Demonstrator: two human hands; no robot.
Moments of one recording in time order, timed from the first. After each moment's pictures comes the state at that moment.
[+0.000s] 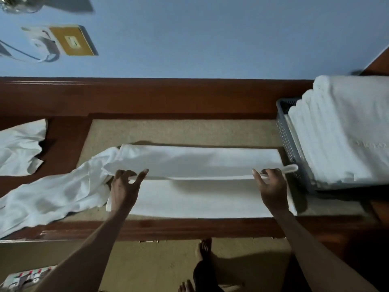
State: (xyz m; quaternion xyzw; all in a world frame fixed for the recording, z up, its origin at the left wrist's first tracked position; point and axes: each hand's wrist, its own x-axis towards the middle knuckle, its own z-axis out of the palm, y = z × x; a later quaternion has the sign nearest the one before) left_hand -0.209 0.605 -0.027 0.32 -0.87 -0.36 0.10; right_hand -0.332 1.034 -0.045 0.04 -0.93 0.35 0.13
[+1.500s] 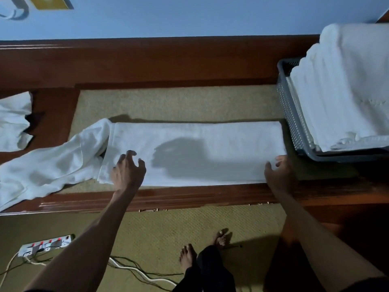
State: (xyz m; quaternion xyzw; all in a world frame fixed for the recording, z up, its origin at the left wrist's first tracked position) left_hand -0.195 0.640 -0.053 0.31 -0.93 -0.17 0.05; right_hand -0.292 1.071 -0.080 -0.15 -0.94 0.30 0.08
